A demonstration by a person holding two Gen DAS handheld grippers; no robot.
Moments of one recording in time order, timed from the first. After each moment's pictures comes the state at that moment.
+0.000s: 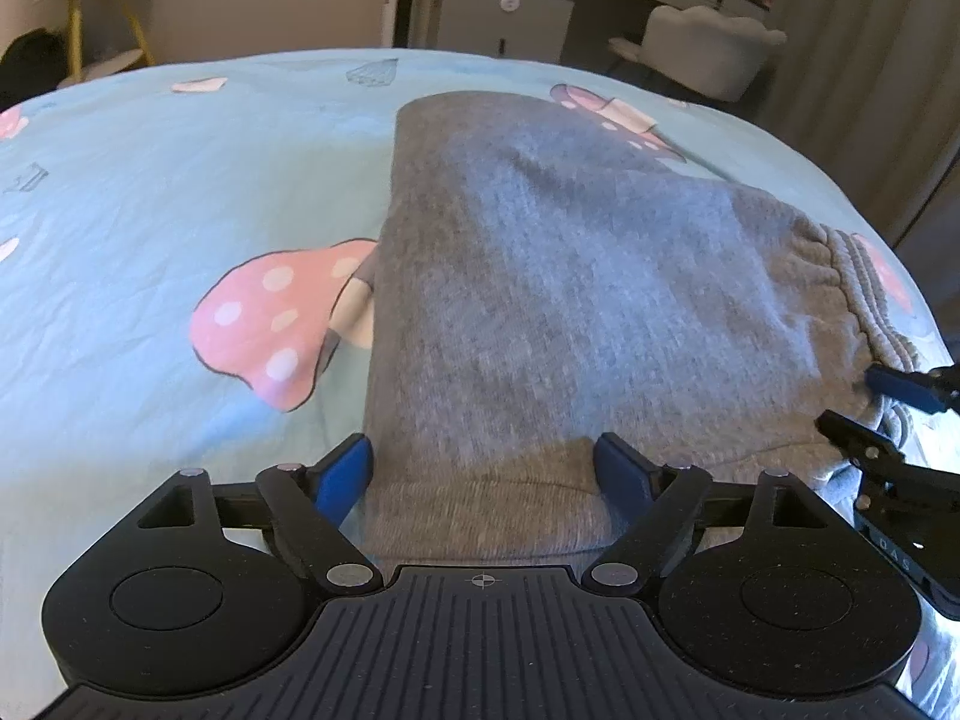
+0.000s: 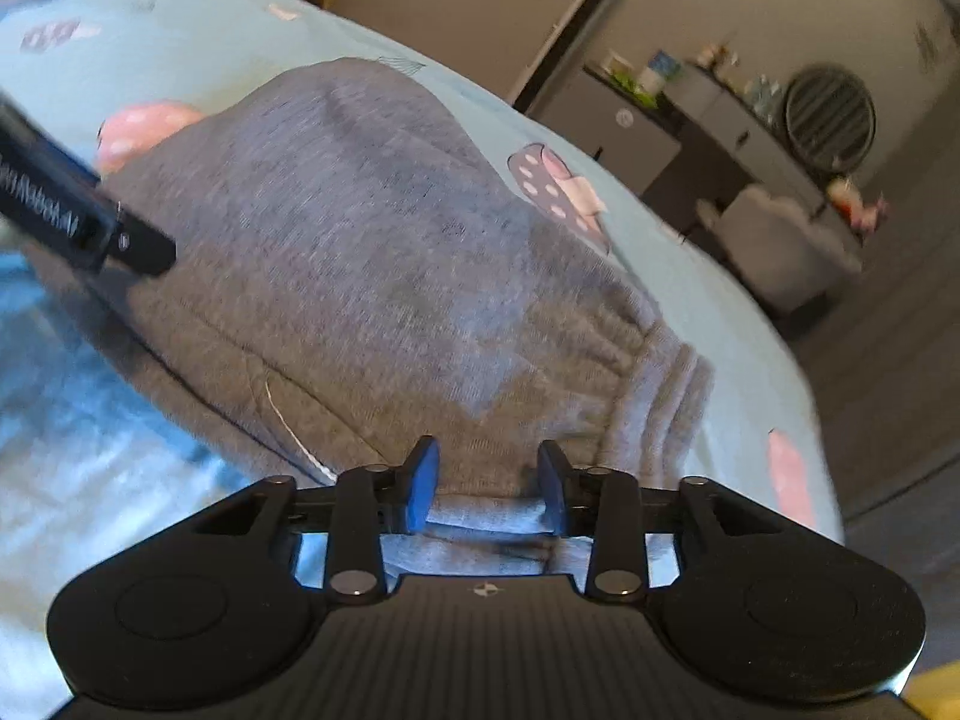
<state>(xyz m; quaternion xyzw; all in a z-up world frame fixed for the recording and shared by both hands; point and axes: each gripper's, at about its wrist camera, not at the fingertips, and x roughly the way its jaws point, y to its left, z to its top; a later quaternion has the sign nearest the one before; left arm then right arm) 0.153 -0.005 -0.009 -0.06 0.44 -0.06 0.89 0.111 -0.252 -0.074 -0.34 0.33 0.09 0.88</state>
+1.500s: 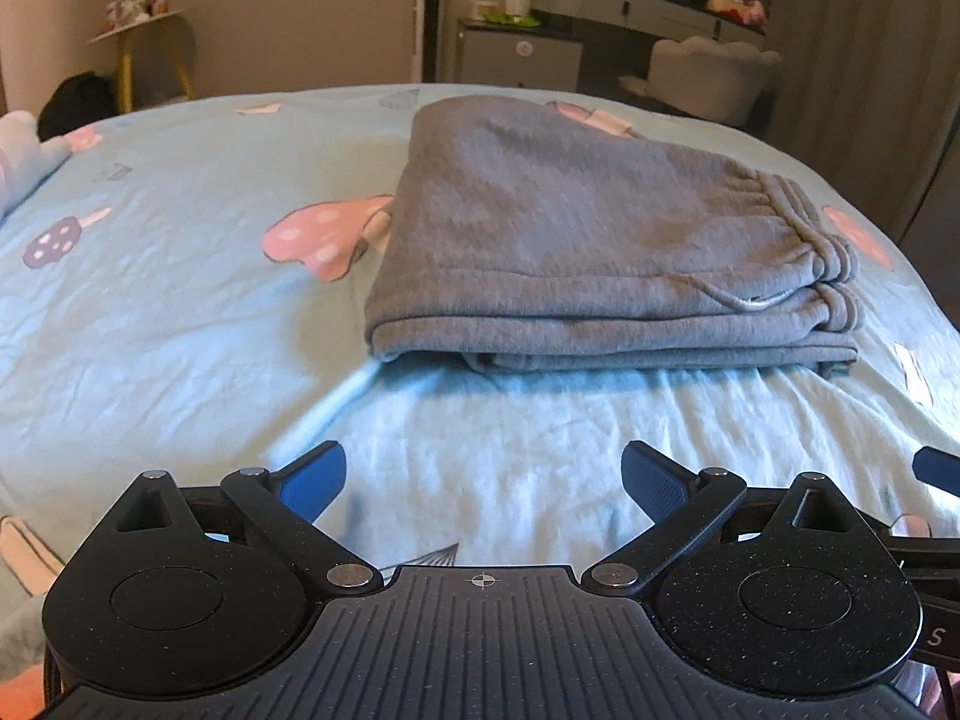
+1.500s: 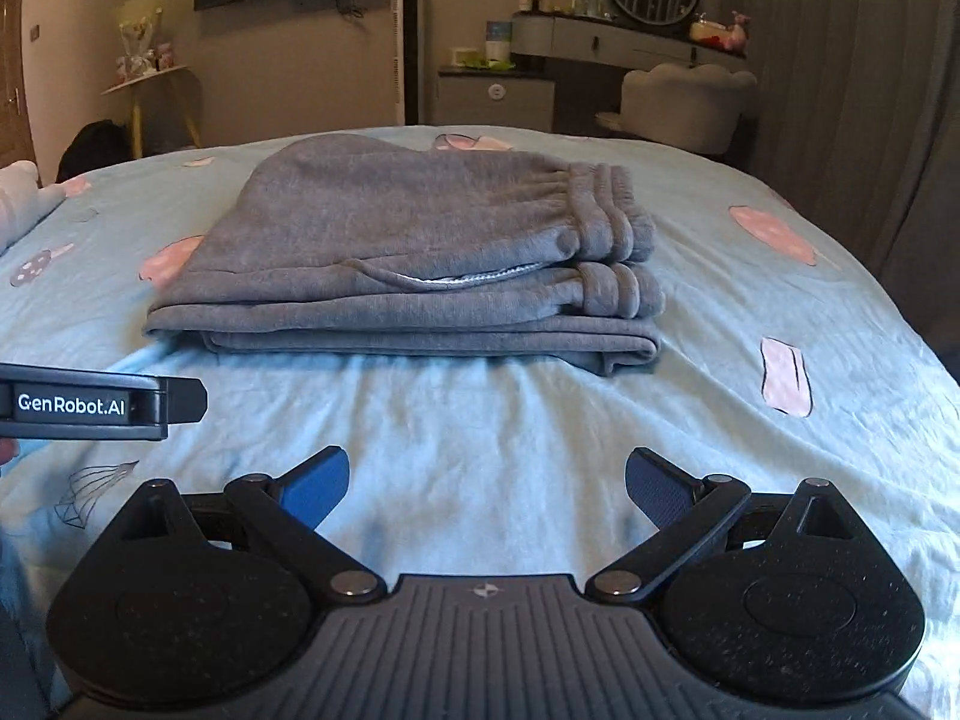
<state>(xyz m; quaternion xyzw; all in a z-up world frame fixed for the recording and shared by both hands) 0.029 -0.034 -0.013 -0.03 0.39 -0.02 0.92 -0.007 -0.290 -0.085 -0.04 0.32 0.03 0.95</state>
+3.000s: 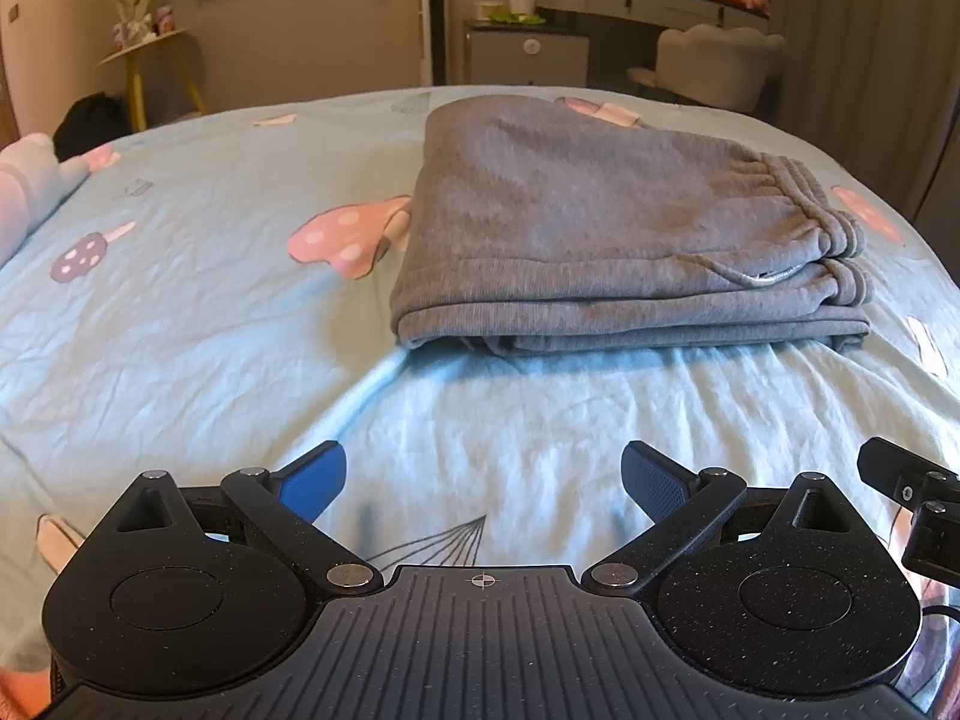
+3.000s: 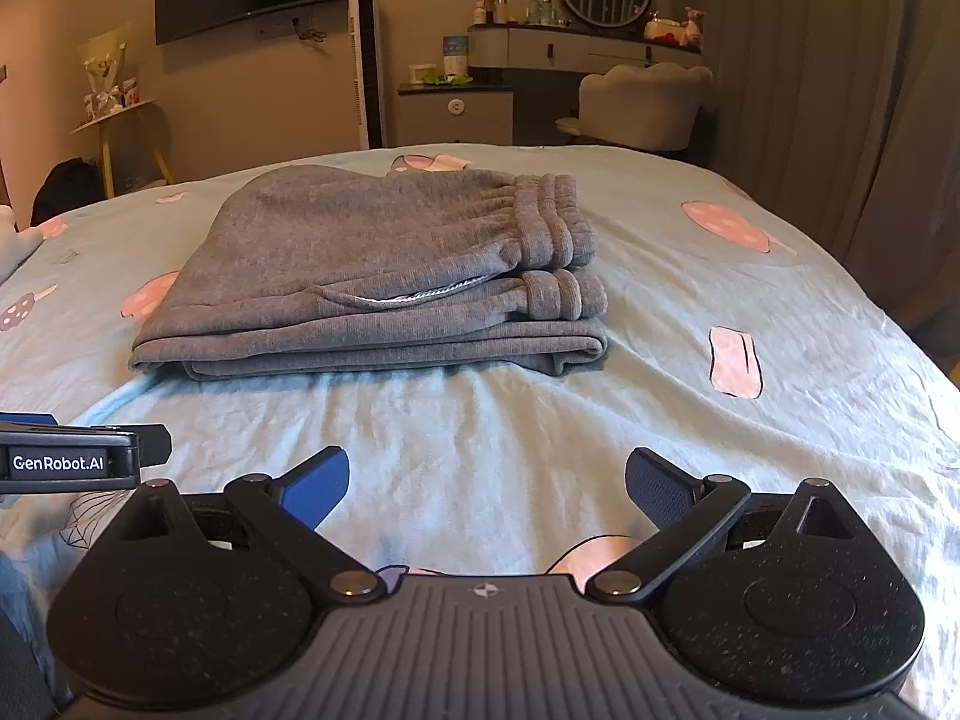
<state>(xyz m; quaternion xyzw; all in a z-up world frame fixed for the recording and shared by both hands) 0.016 -0.033 -0.008 0.00 0.39 0.00 0.92 -0.025 -0.307 -0.074 -0.01 0.31 0.00 0.95</state>
